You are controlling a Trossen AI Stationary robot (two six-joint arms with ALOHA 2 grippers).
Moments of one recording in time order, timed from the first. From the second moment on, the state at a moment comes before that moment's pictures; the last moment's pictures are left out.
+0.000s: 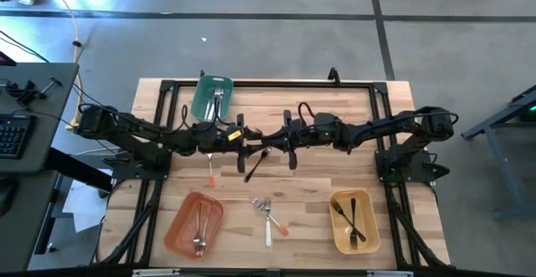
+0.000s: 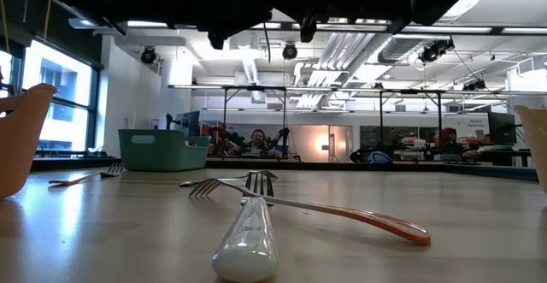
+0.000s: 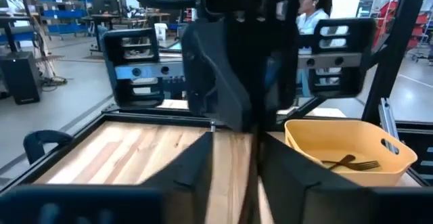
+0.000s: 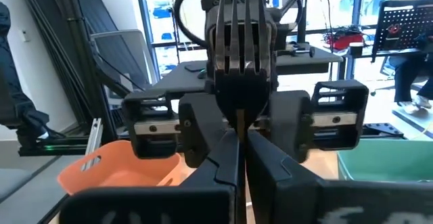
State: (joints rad) left arm -0.01 1.40 0.59 0.82 -0.08 -0.02; right arm -0.05 1.58 0.84 0.78 -0.17 0.08
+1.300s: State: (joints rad) left arm -0.71 1.23 1.04 -0.70 -0.24 -0.70; right arm -0.06 1.47 0.84 0.46 0.03 -0.02
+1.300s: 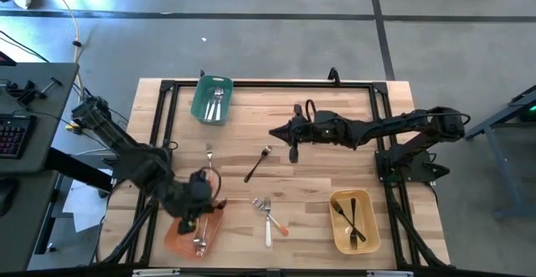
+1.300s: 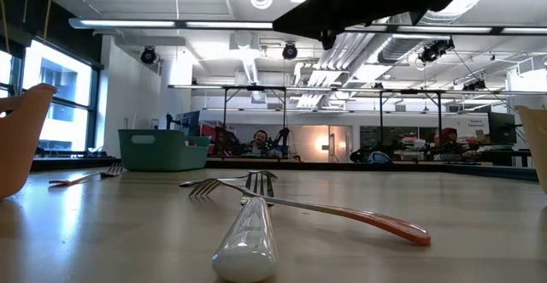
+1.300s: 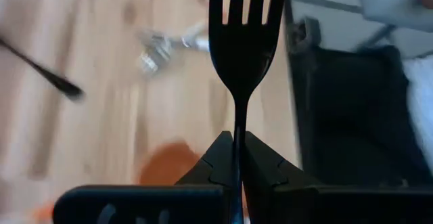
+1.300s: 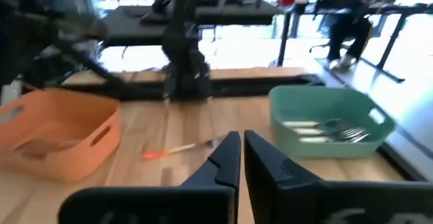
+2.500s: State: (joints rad) left arm -0.20 1.34 0.63 0.66 -0.16 -0.10; right arm 0.22 1.57 0.84 0.78 0.27 0.10
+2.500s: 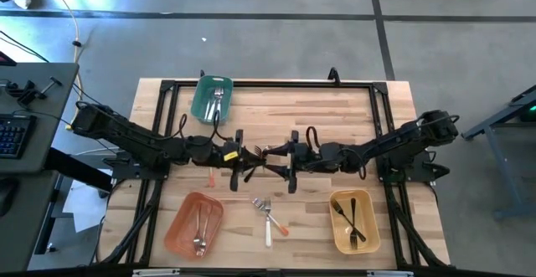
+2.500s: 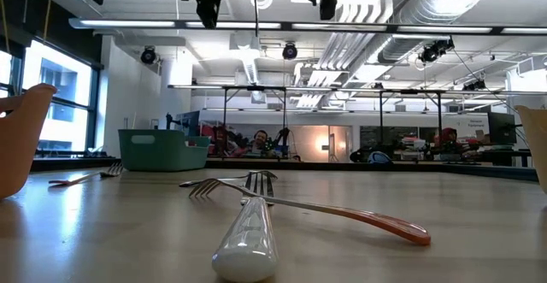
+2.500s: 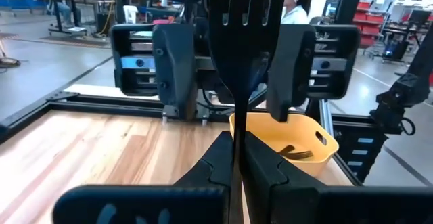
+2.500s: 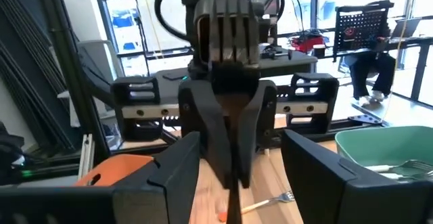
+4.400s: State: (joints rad) left arm -0.17 1.34 0.64 0.61 -0.14 -0.09; right arm 0.16 1.46 0.96 0.48 0.13 0.08
